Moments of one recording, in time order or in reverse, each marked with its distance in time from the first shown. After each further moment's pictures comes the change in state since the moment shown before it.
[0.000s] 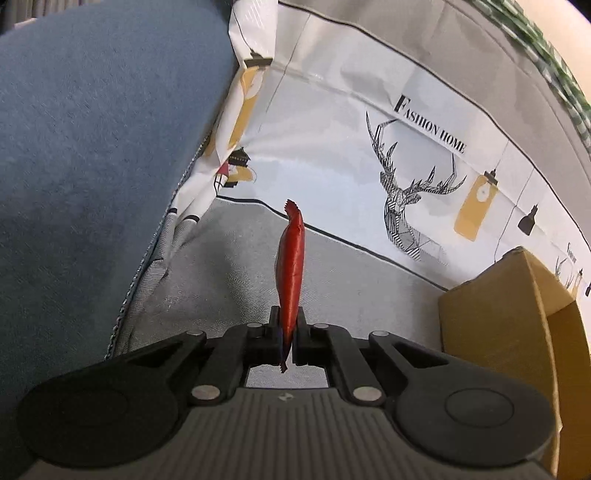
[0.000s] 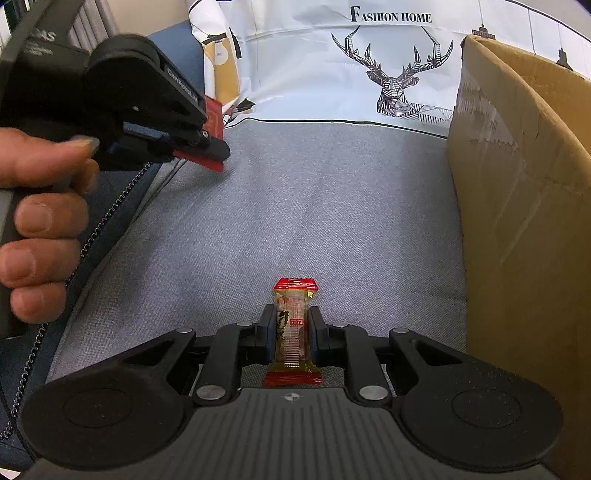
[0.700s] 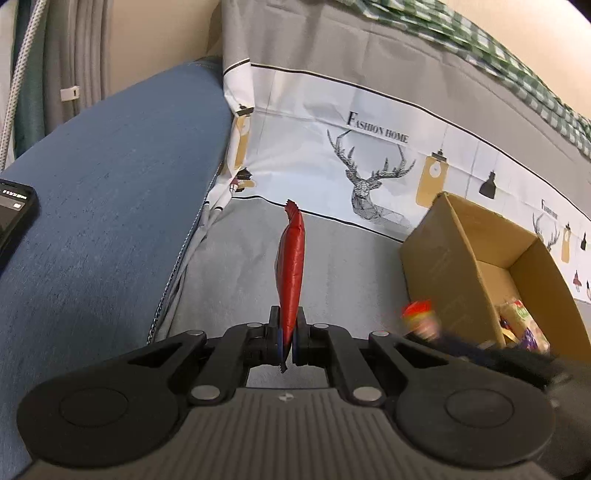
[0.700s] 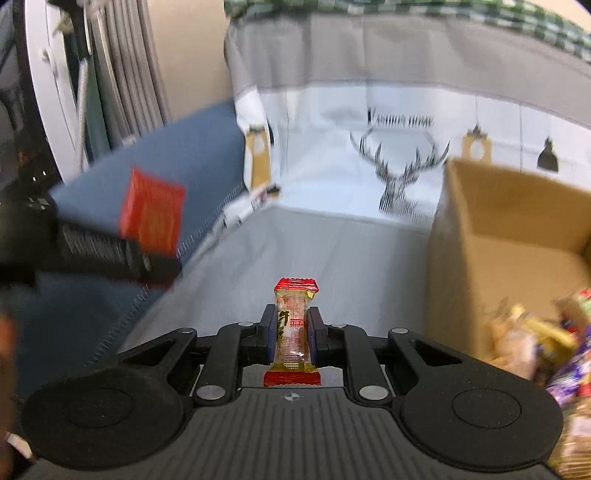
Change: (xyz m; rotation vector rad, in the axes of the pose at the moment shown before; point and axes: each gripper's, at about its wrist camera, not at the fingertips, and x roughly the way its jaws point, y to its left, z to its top) left arm -0.143 -0.040 -0.097 0.143 -0.124 0.089; right arm -0.110 0.006 0.001 -0.104 -0.237 0.049
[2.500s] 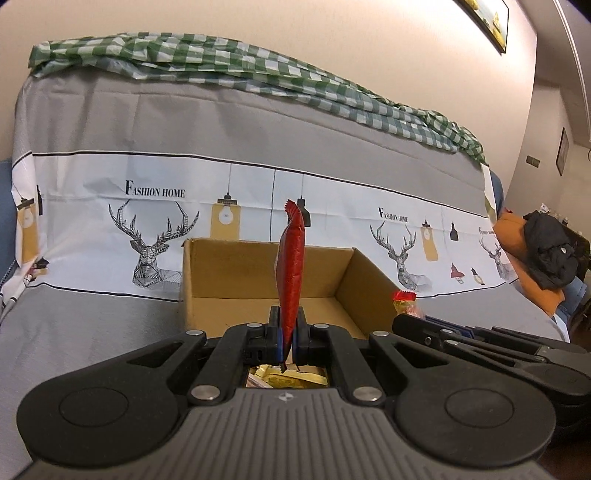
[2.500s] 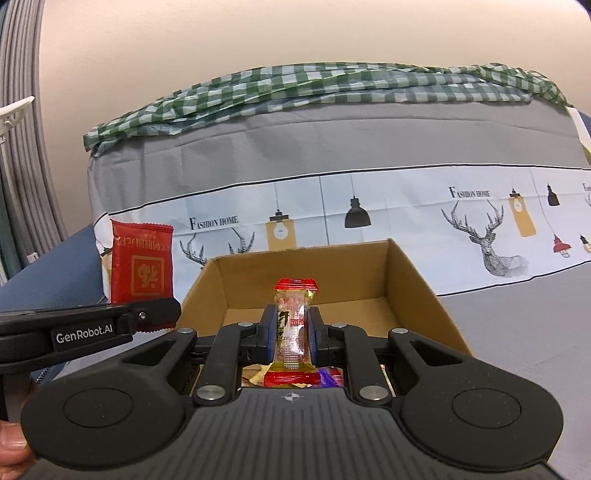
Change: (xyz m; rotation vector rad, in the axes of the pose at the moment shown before) left arm -0.001 -0.206 -0.030 0.218 -0.252 -0.380; right arm -0.131 -0.171 -0.022 0.172 -0.279 -0.295
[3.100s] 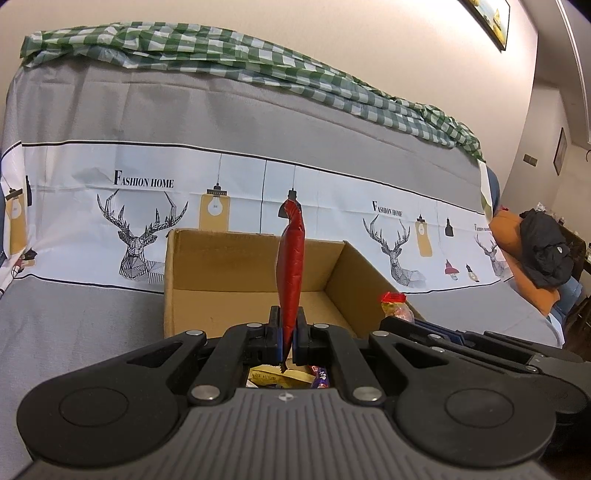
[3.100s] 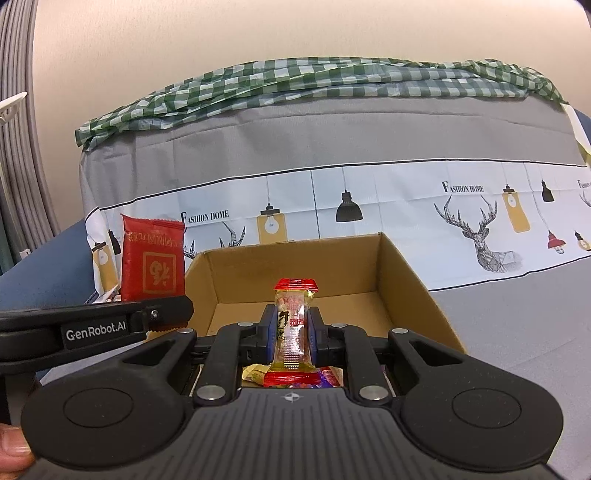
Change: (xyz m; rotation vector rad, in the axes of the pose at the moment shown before) left arm 0.012 -0.009 -0.001 -0.012 0.025 -0.017; right arm 0.004 -0.003 -0.002 0.002 0.012 -0.020
